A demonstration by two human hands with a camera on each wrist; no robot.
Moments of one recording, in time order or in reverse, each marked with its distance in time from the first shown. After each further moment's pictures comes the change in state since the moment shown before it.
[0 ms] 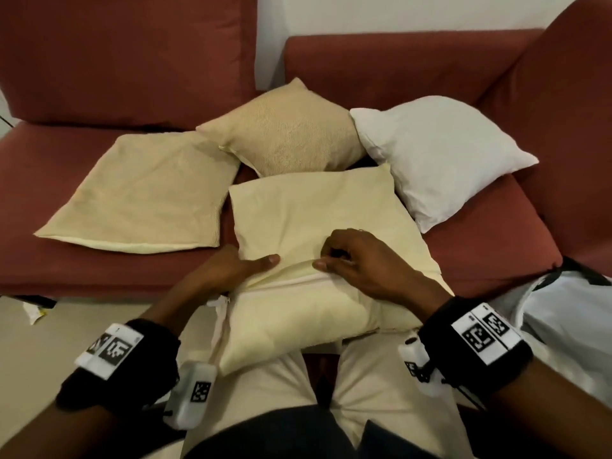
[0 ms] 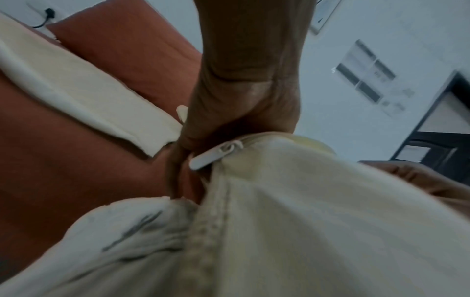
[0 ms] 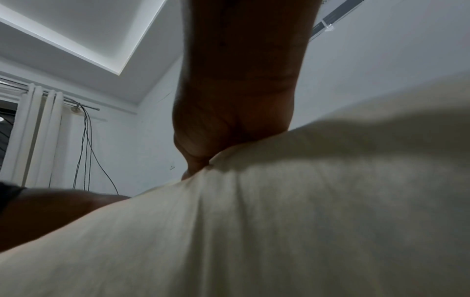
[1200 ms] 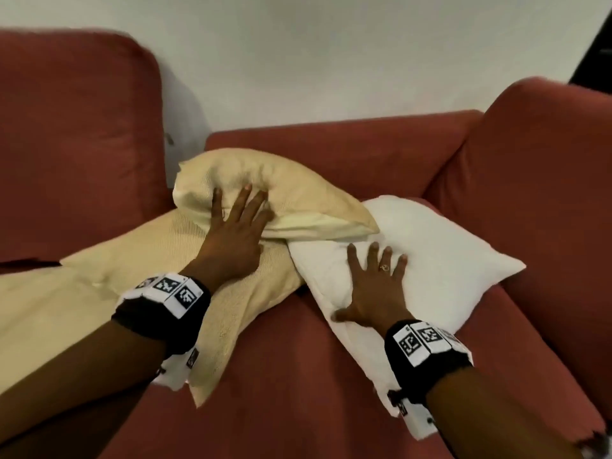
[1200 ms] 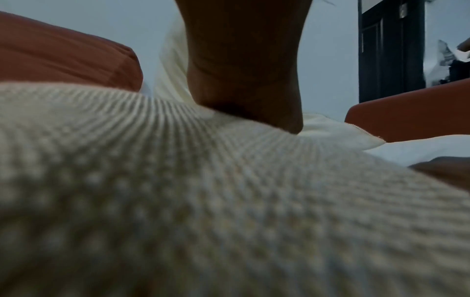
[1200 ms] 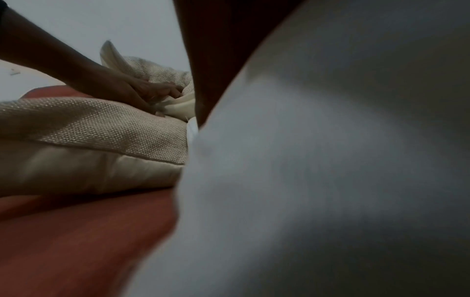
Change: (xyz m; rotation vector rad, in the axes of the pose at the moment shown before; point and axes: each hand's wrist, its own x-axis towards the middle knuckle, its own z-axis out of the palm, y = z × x) left_hand 0.323 0.256 0.026 1.313 0.597 0.920; right_hand 0.167 0.278 -0.109 -0.740 -0.027 0.734
